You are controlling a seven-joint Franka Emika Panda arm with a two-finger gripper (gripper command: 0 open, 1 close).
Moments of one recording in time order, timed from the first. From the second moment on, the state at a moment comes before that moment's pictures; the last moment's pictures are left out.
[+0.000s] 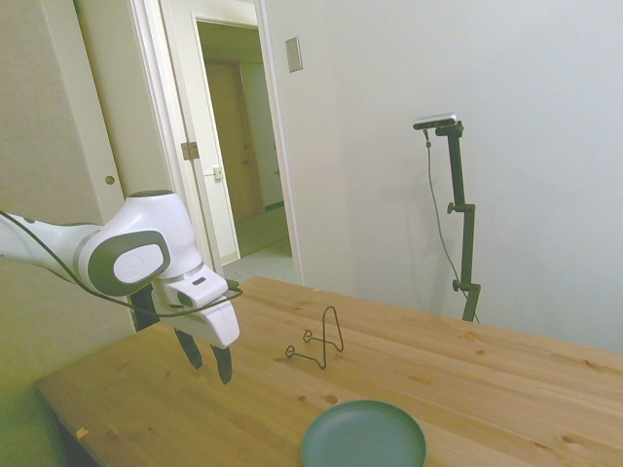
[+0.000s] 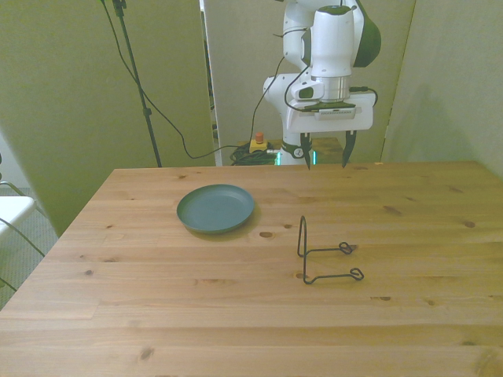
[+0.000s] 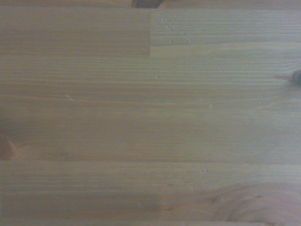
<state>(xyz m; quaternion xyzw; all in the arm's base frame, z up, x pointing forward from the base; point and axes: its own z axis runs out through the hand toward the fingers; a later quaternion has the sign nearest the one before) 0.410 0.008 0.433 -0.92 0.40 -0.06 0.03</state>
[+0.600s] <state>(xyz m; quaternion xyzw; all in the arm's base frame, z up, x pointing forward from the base) 0.442 0.041 0.428 -0.91 0.41 -0.07 0.02</state>
